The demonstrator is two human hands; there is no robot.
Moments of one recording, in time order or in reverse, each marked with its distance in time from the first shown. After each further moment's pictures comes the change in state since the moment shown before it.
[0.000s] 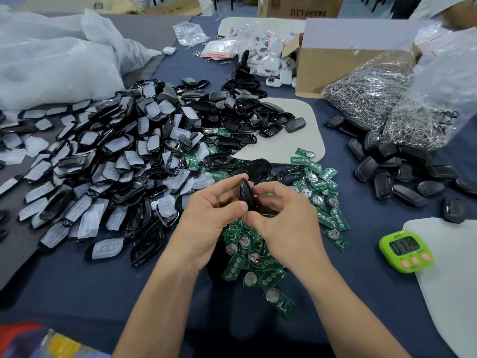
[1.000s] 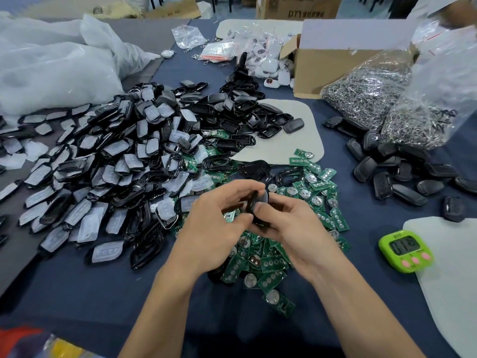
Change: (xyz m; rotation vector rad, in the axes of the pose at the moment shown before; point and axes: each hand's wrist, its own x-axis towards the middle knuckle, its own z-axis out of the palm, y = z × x) left_hand -0.014 0.020 0.010 0.596 -0.081 0.295; right_hand 0.006 0.015 -0.008 0.674 -0.244 0.277
